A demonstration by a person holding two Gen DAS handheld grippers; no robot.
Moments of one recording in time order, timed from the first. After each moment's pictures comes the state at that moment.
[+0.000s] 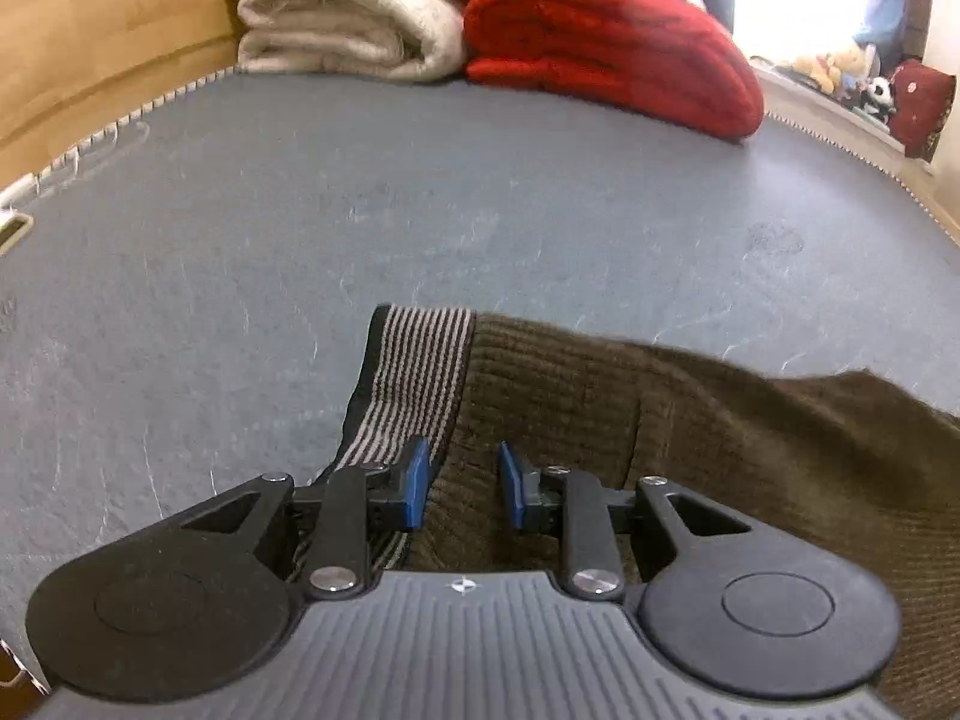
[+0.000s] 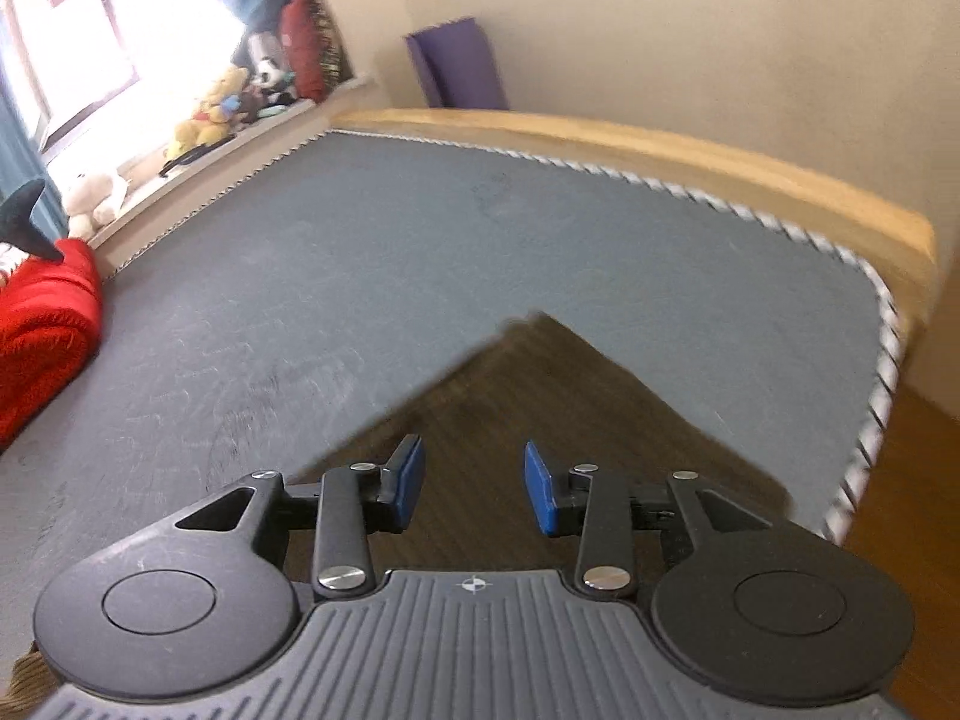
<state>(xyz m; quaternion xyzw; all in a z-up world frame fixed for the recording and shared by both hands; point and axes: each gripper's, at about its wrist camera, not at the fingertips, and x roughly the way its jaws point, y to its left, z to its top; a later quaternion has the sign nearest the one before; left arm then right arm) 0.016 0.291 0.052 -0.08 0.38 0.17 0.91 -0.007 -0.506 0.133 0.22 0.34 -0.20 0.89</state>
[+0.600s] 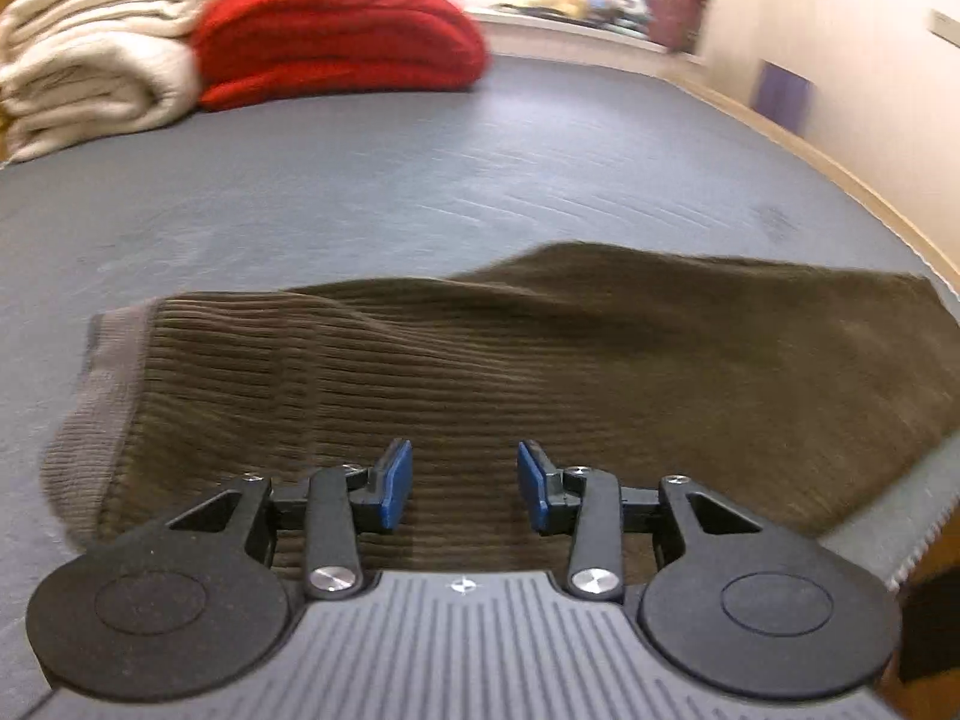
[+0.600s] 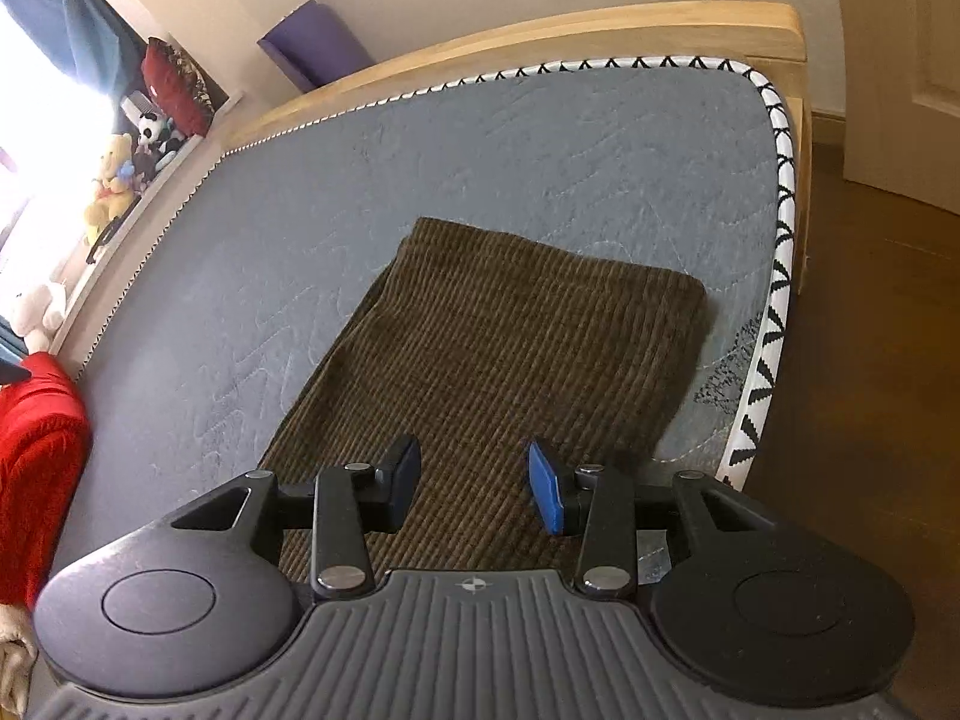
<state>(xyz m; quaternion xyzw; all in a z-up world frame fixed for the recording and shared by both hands) -0.019 0.187 0.052 -0.01 0.39 -0.06 0.92 -0.047 -0.519 0.097 0.39 0.34 -0.24 0.82</state>
